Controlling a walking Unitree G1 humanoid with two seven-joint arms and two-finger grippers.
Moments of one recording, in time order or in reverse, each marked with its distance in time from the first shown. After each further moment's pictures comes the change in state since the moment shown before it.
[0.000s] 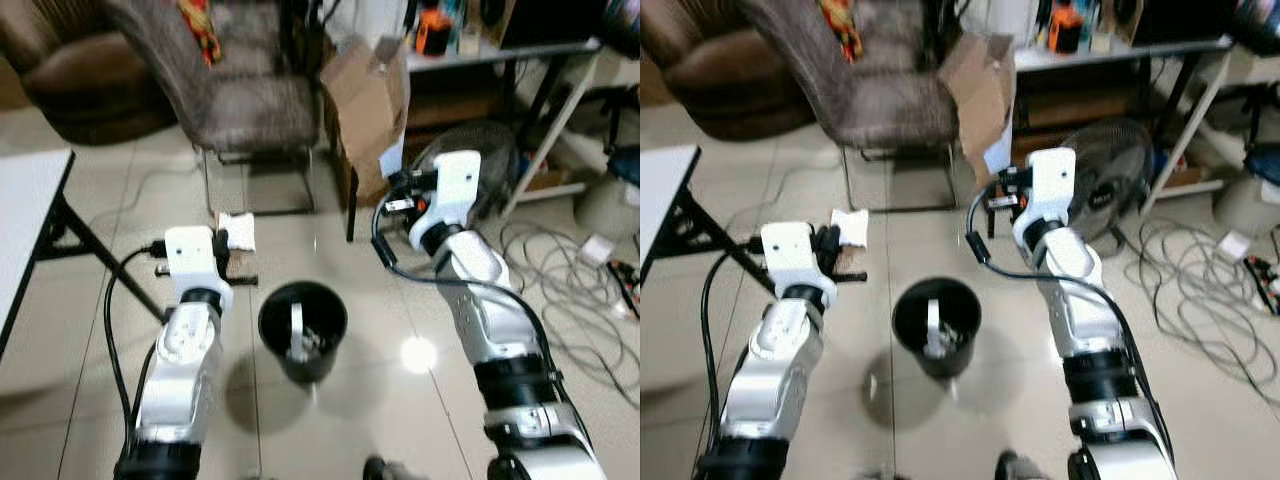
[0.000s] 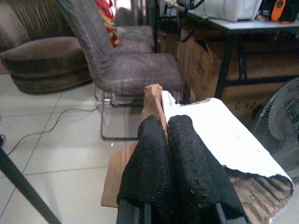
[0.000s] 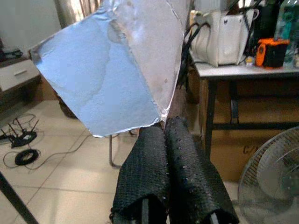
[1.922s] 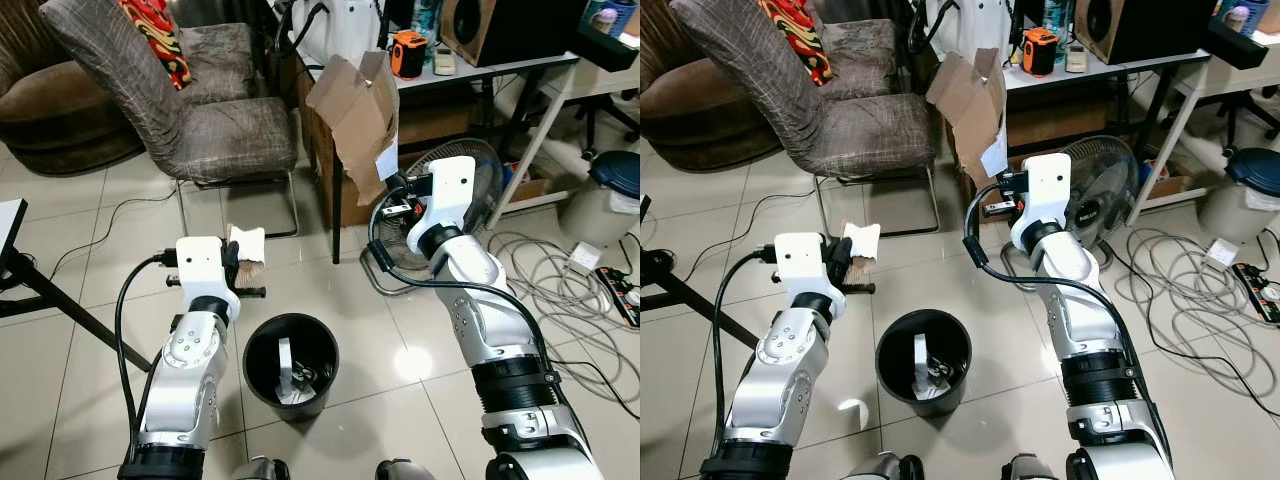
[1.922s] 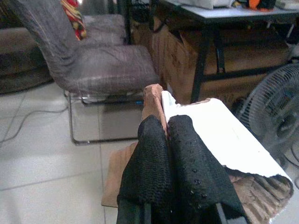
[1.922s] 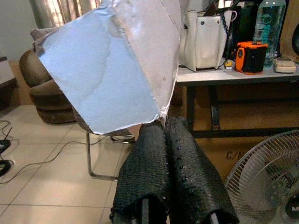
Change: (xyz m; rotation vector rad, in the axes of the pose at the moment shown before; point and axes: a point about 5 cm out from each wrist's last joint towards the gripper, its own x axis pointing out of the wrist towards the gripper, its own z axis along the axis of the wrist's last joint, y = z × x) left arm -0.003 -0.005 -0.018 -0.024 0.091 -0.053; right arm -0.001 0.003 -0.006 -0.008 0.024 0.002
